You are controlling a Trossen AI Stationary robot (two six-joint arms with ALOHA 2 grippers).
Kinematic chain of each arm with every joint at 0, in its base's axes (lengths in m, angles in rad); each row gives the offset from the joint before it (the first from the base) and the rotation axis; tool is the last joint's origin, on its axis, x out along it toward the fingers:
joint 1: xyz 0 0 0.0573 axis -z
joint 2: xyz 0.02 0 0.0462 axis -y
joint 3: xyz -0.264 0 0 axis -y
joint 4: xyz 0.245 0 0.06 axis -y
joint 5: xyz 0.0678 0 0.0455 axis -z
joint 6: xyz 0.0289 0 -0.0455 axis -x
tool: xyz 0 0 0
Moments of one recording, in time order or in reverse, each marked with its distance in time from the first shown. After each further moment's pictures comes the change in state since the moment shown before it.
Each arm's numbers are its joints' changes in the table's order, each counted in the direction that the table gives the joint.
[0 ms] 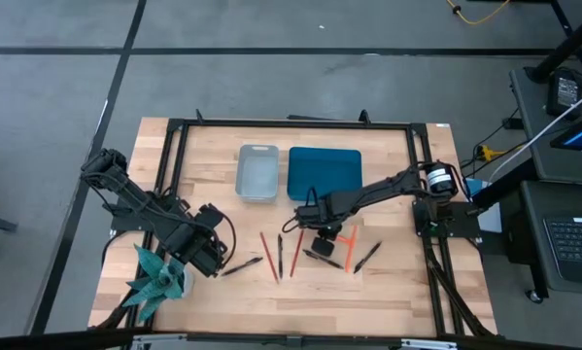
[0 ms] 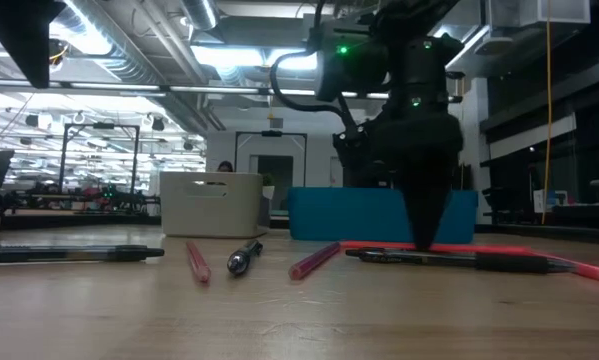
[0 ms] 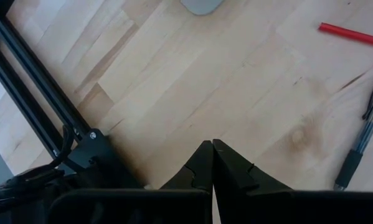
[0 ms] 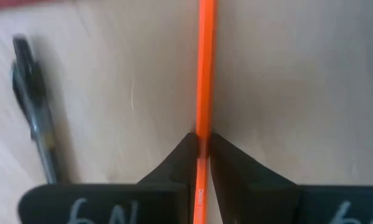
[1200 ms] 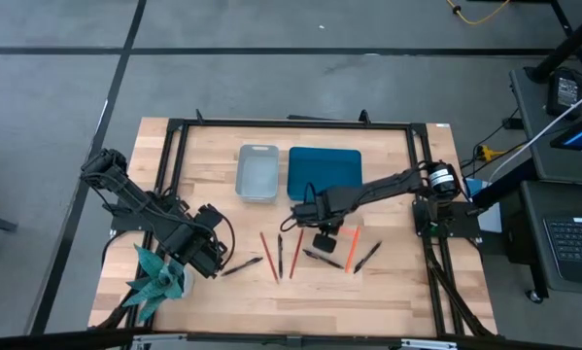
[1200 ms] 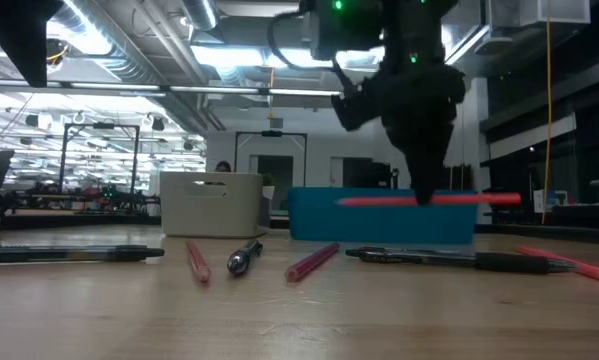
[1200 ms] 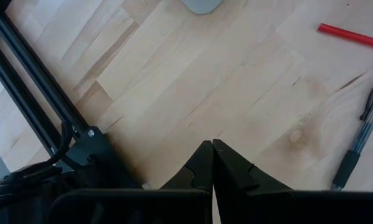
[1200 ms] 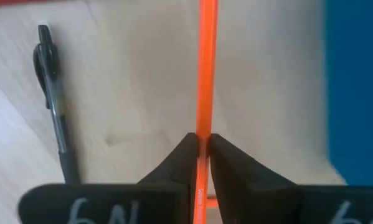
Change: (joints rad) left arm 0.009 0.000 0.000 0.000 0.000 0.023; right arm -0.015 0.018 0.189 -0.278 0.107 0.032
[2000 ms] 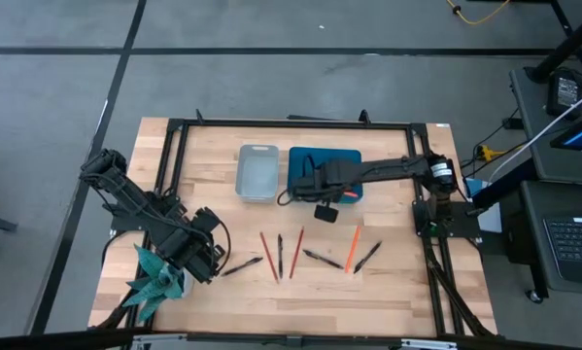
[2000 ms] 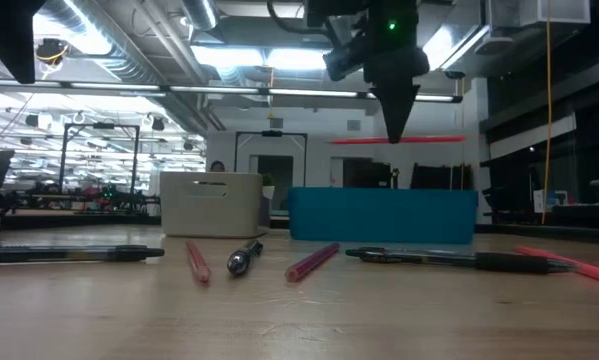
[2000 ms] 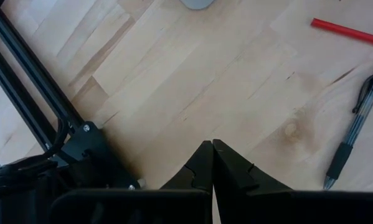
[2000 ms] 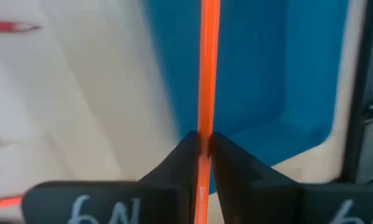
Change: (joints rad) left arm 0.044 0.000 0.000 -0.001 0.000 0.048; right arm 0.116 0.001 0.257 -0.296 0.300 0.190
